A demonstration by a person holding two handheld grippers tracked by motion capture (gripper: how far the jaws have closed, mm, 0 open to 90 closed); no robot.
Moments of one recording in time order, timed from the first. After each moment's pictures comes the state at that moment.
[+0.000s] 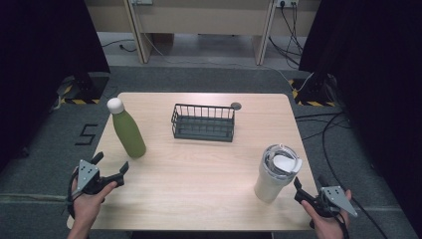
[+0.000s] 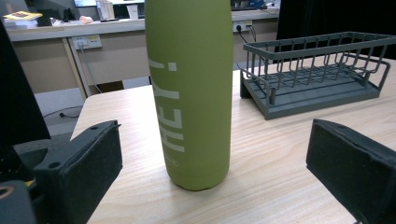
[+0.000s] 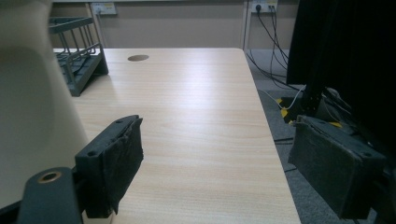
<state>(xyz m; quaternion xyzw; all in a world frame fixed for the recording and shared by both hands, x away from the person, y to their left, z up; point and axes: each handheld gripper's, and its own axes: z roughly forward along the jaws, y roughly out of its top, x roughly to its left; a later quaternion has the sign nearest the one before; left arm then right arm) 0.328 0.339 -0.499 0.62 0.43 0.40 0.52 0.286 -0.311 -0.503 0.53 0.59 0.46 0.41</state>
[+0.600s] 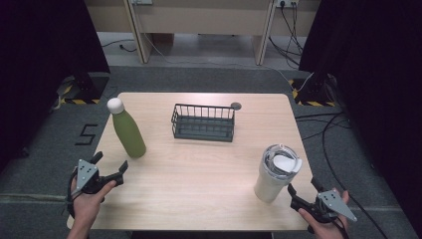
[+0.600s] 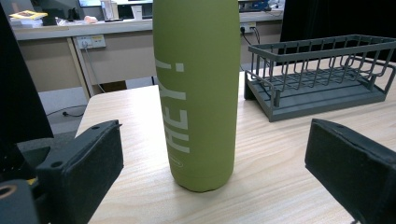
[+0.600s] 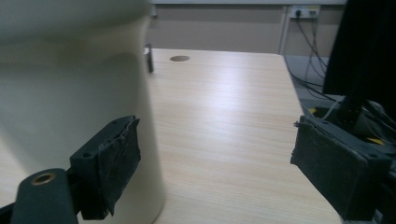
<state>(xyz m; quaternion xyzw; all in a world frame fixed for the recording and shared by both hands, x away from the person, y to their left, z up) 0.330 0.340 -0.499 0.61 0.44 0.40 0.52 0.271 -0.300 -0.499 0.48 0.62 0.49 0.37</state>
